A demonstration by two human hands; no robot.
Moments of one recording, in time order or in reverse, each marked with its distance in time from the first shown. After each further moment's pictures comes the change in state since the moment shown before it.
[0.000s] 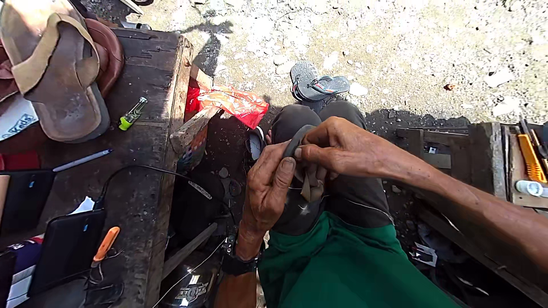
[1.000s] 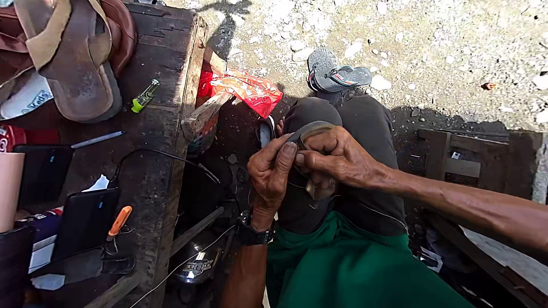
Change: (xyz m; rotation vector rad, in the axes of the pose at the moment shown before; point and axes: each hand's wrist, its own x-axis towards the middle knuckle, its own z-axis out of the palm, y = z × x) left_hand 0.003 -0.039 0.005 -0.101 0.281 0.106; right_hand 0.032 0.048 0.043 0.364 0.074 -0.414
